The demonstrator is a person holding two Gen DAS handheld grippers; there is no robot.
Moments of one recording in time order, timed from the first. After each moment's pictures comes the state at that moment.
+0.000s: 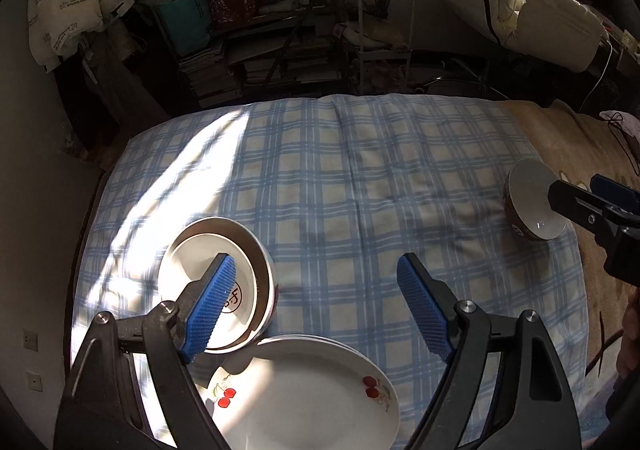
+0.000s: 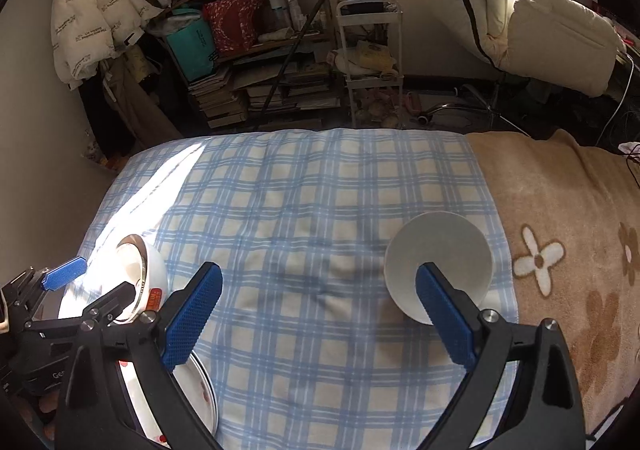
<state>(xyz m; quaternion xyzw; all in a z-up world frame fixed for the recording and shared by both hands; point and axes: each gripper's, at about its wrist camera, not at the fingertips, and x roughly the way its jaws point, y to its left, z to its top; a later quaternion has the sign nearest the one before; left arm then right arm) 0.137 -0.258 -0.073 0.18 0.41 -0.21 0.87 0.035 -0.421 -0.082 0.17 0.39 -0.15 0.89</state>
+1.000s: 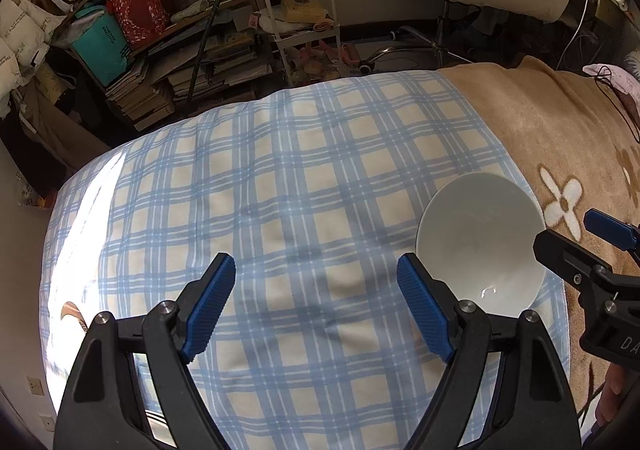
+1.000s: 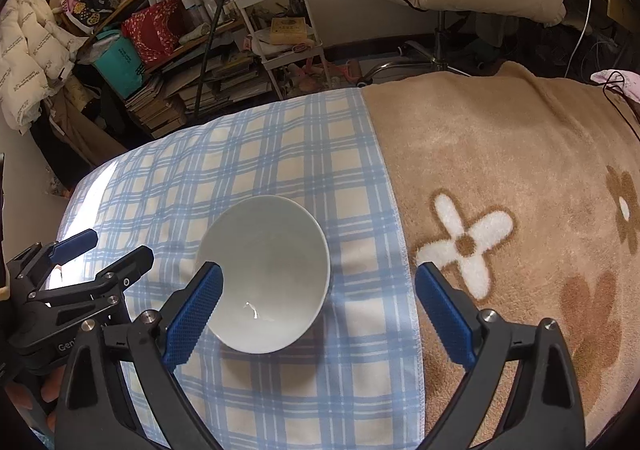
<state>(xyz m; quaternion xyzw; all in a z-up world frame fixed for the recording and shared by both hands) 0.143 -0.441 -0.143 0.24 0.43 -0.26 0.83 0.005 -0.559 -0.160 0.25 0.41 -0.20 0.85</state>
